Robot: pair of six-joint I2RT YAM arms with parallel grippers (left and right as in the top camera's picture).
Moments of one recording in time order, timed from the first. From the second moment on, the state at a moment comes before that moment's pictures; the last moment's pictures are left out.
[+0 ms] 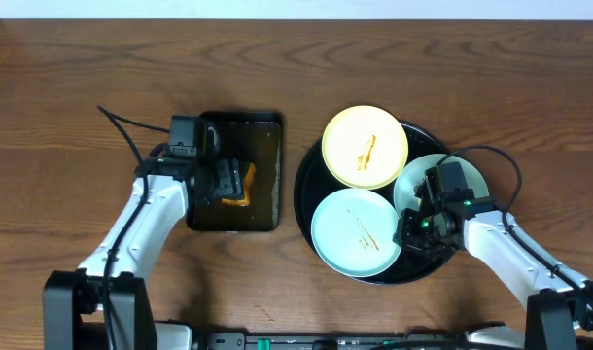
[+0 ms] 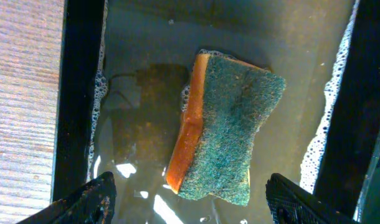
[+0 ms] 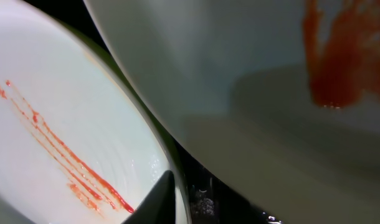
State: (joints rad) left arm -0.10 1.52 0.91 -0.62 0.11 -0.28; right arm 0.20 1.46 0.63 -0.61 -0.32 0.49
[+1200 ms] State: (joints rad) left arm -0.17 1.56 0.91 -0.54 0.08 -0.24; right arm 0.20 1.46 0.63 -0.57 -0.32 0.49
